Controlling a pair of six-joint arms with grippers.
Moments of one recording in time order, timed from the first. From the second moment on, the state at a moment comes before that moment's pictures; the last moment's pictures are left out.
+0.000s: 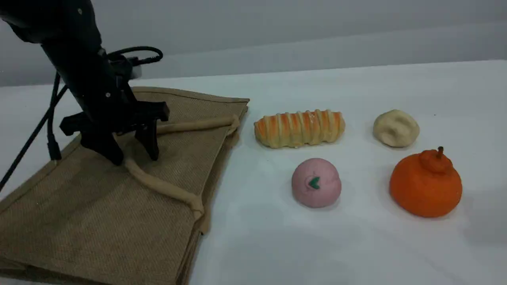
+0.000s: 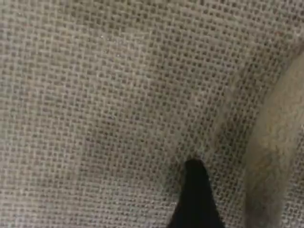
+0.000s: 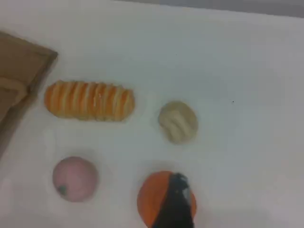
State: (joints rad) left arm -0.20 2.26 -1.43 -0.11 0.65 -0.14; right arm -0.01 1.19 -1.04 0.18 0.76 -0.14
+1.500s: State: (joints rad) left arm -0.20 2.10 -2.14 -0.32 1.22 0.32; right arm -0.01 1.44 -1.03 0.26 0.78 -0.20
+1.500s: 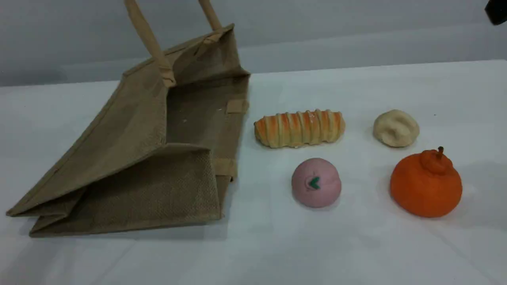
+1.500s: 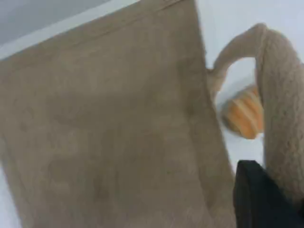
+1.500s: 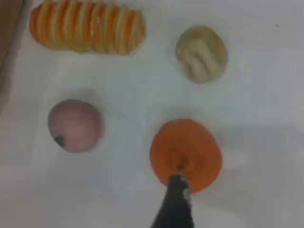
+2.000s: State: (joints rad) left arm -0.20 1.98 -2.14 -0.39 1.22 0.69; right arm -0.01 1.63 -1.03 0.27 0.74 -0.24
